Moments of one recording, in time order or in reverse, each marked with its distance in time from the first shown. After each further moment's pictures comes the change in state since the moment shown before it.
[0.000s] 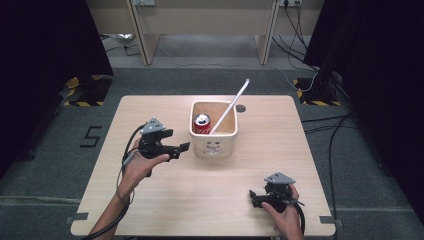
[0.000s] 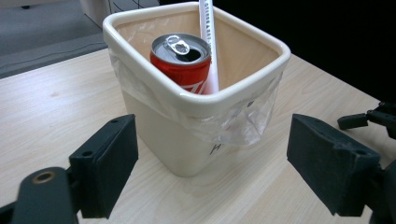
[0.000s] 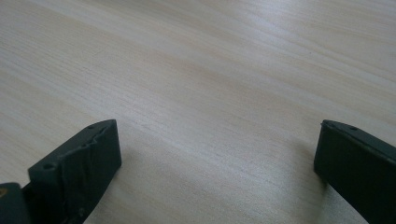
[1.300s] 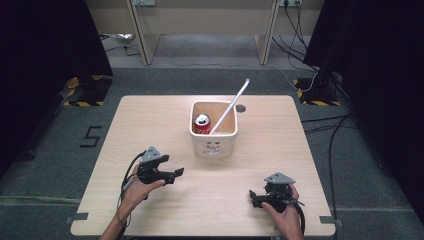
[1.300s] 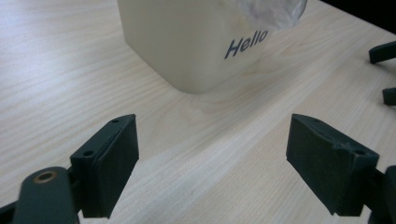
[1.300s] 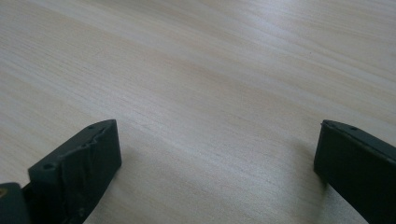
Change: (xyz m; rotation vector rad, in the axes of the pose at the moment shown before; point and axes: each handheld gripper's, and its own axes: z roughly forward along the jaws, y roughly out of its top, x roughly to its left) left arm 0.010 -0.098 0.017 0.071 -0.005 -0.017; right arm 0.000 0.000 0.000 0.000 0.000 0.000
